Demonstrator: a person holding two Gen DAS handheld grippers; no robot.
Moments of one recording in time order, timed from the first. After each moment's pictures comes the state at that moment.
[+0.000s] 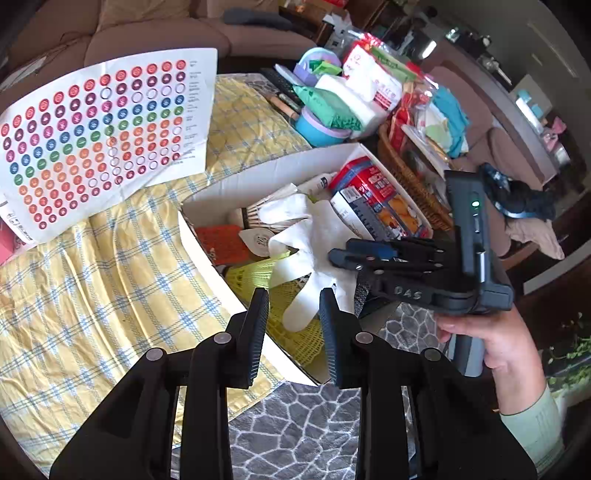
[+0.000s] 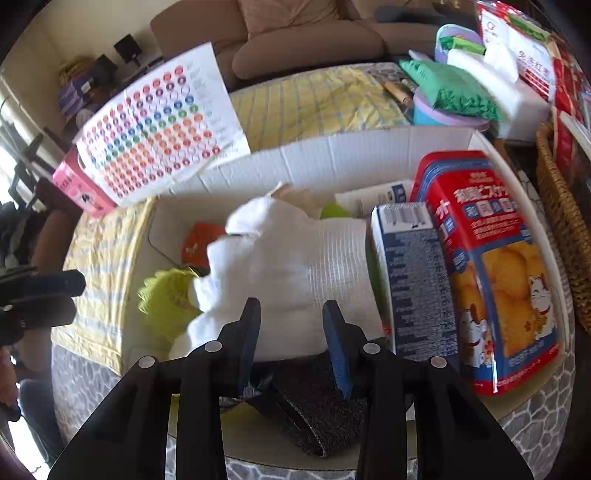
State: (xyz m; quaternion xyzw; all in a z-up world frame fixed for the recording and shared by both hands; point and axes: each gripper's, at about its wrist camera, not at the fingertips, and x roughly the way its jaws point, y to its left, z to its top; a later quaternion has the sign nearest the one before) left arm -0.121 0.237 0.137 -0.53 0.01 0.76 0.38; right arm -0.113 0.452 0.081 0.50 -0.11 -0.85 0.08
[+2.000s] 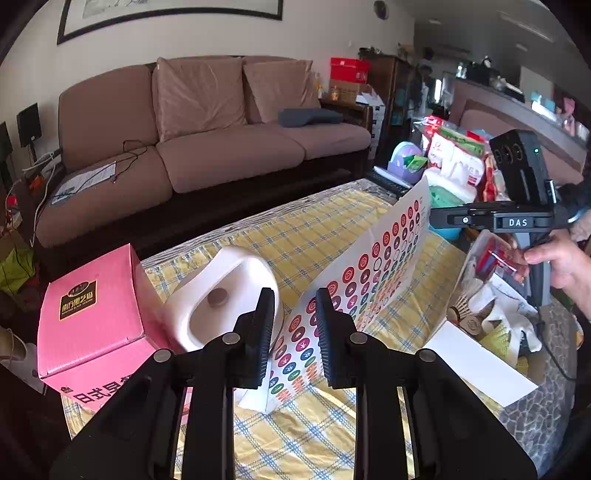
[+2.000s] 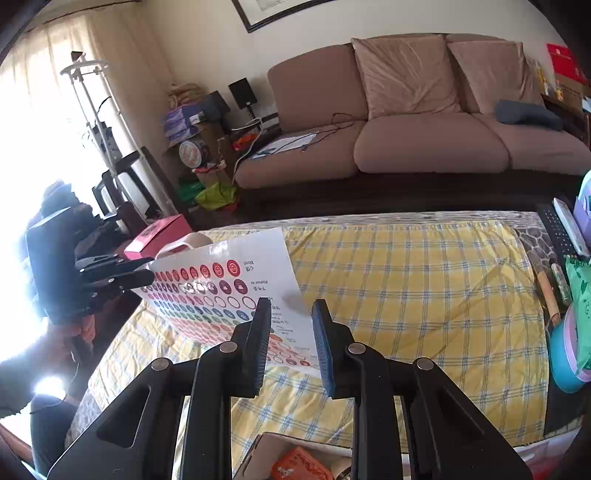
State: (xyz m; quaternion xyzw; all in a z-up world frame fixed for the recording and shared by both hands) left arm -0.266 0.078 0.148 -0.33 0.08 0.88 0.33; right arm -0.267 0.373 0.134 0.35 -0.07 -0.89 0.29
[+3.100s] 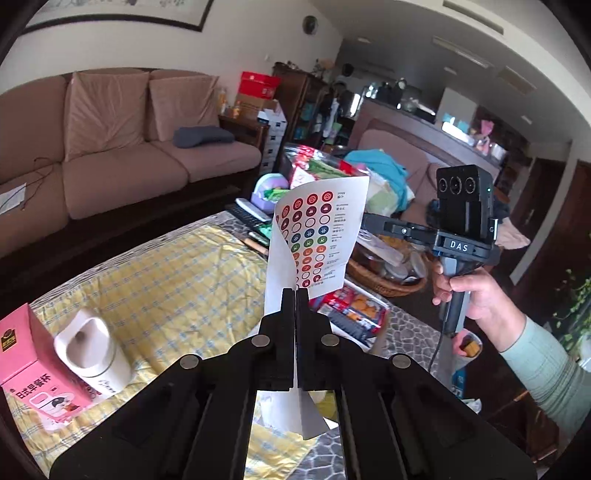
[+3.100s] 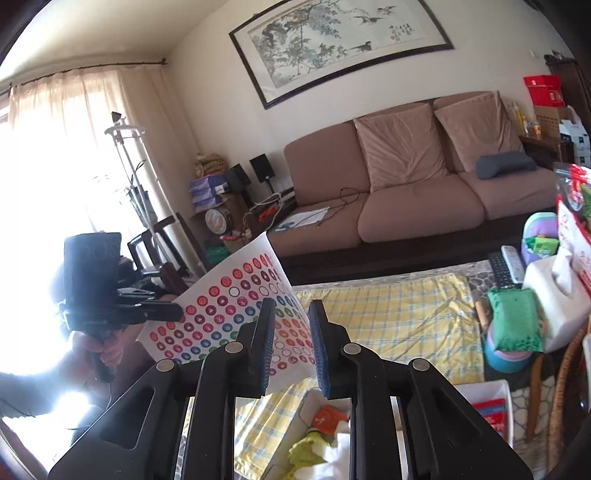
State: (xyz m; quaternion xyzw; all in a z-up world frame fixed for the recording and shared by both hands) left arm -0.154 0.173 0.293 -0.33 0.03 0.80 0.50; right arm -0.104 0.481 0.272 0.22 -0.13 -0.92 0.28
